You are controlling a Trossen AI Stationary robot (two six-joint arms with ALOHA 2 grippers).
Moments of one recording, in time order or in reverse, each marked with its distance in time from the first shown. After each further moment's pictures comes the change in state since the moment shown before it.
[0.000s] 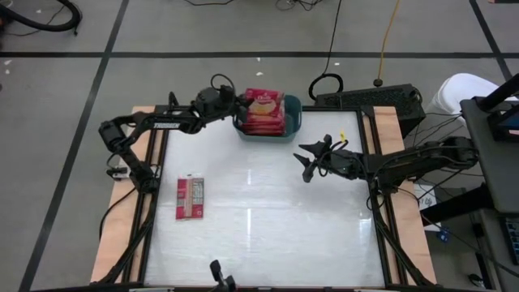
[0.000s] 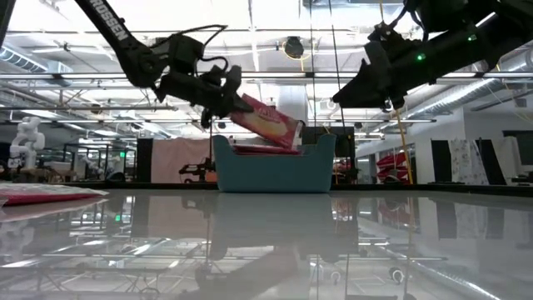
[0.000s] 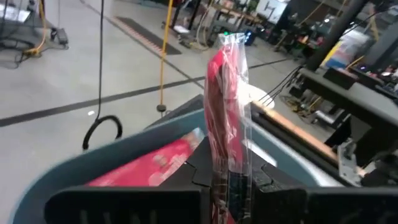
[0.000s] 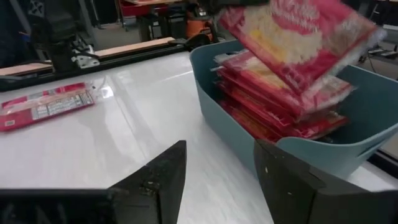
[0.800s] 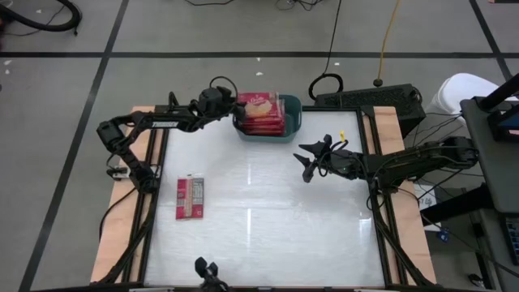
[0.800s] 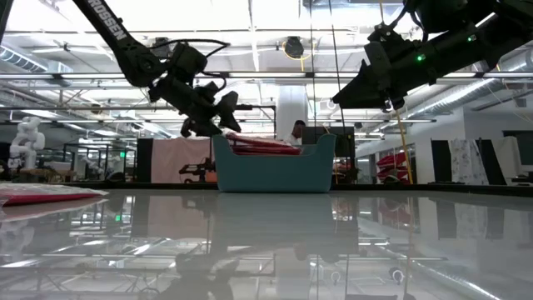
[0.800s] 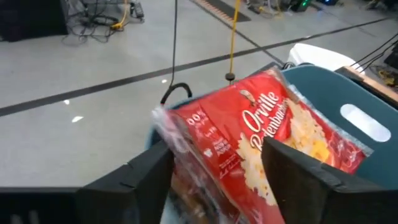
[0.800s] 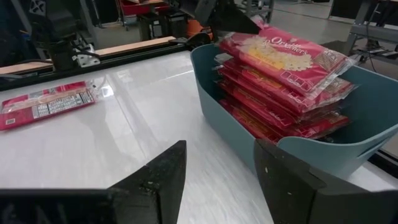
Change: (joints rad) left arm 0.025 -0.003 0.000 -0.230 -0.220 0.079; right arm 0.000 0.000 0.000 -0.002 -0.004 -0.002
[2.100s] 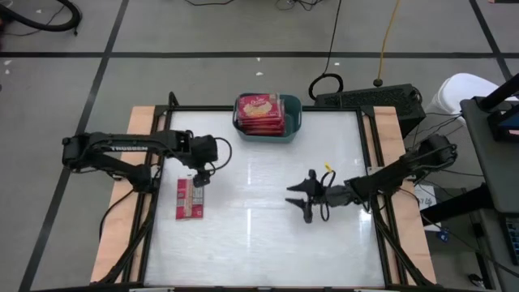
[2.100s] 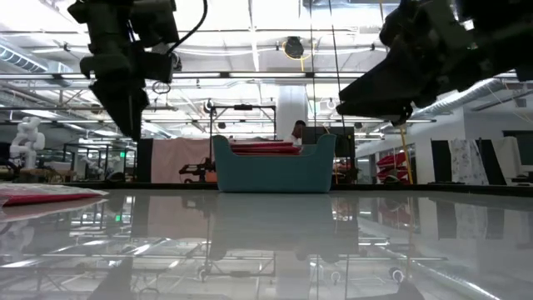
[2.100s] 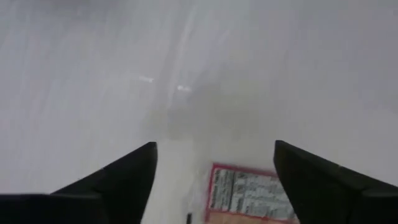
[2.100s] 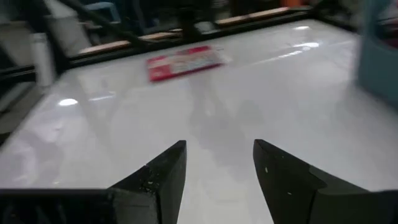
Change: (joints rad) left arm -0.485 -0.426 0.000 -1.323 0.072 0.220; right arm 0.357 0.291 0.001 0.267 -0.046 0.164
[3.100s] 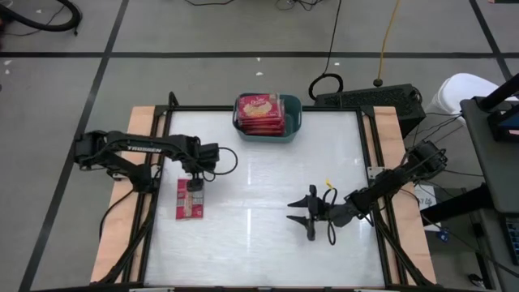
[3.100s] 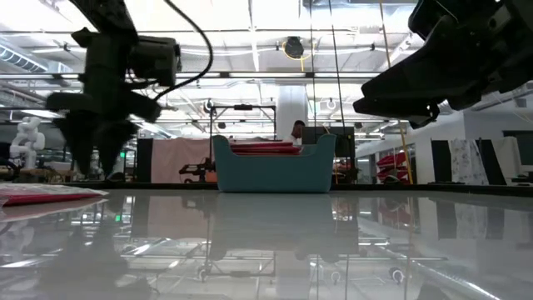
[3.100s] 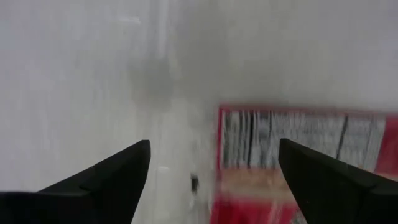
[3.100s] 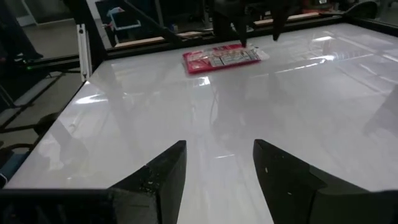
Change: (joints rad) left arm 0.024 0.132 -0.094 -0.062 0.027 0.146; right arm 0.218 0.160 0.024 0.151 0.156 0.014
